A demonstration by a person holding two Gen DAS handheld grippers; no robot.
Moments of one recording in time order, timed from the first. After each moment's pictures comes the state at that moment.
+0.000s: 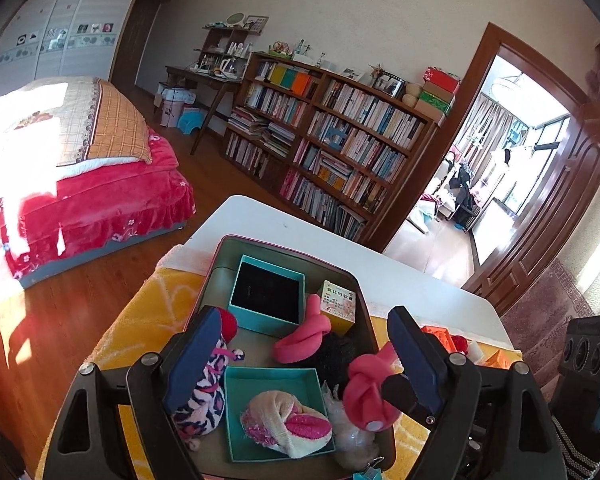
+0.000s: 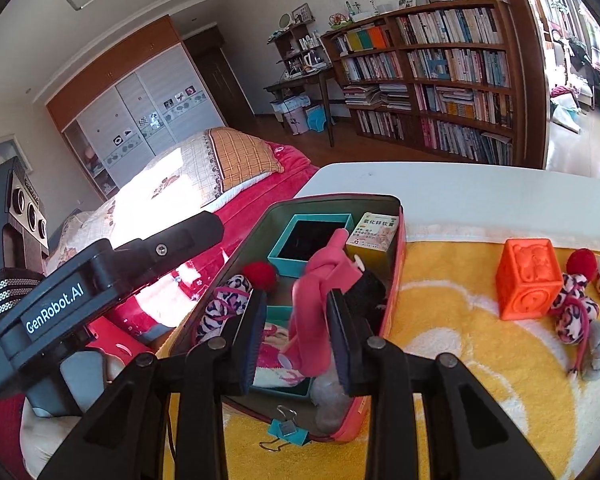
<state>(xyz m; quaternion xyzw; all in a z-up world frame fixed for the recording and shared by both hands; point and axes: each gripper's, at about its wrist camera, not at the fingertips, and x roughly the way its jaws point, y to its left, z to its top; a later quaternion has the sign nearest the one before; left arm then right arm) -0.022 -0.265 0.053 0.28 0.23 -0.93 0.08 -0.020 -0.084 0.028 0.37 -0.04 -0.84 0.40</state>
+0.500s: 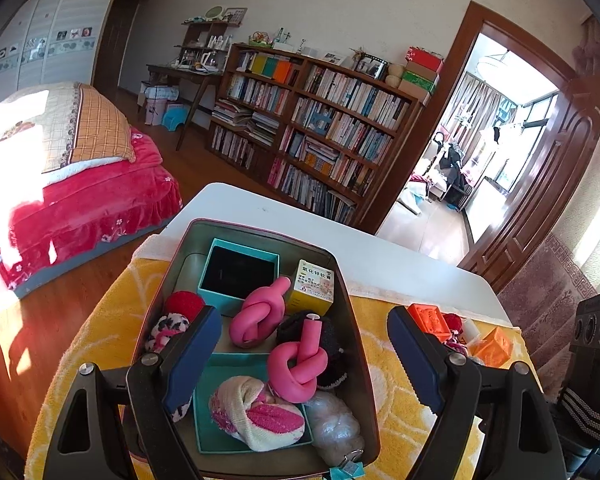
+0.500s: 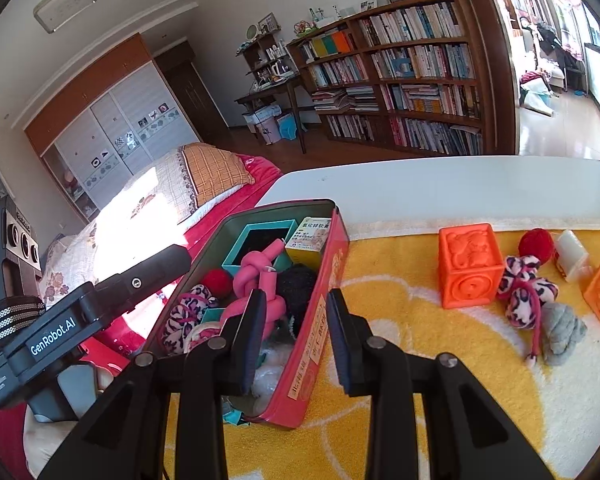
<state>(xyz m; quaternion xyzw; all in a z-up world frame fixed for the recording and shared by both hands) -0.037 -0.235 0.047 0.30 0.21 -0.93 0.06 -0.035 -0.031 0.027 0.38 -0.08 -0.86 0.34</state>
